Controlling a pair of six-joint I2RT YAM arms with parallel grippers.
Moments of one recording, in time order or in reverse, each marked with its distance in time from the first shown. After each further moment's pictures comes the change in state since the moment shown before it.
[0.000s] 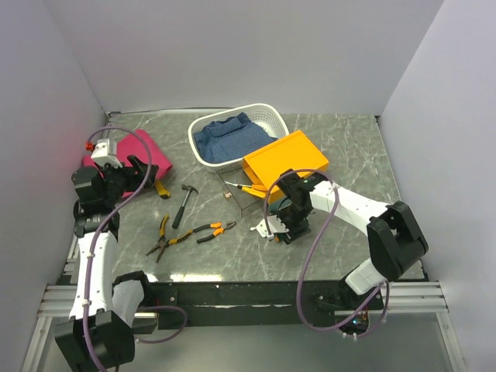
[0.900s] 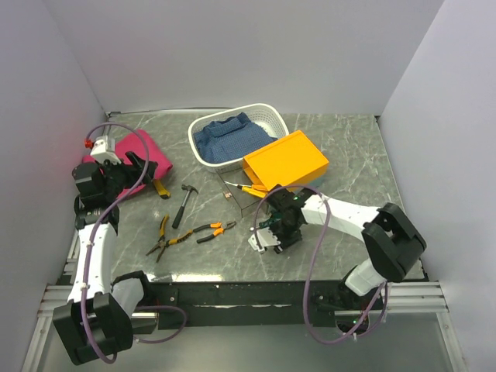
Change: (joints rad) left arm 0.031 0.093 0.000 0.076 0.015 -0.040; right arm 0.147 0.016 -0.123 0.204 0.084 0.129
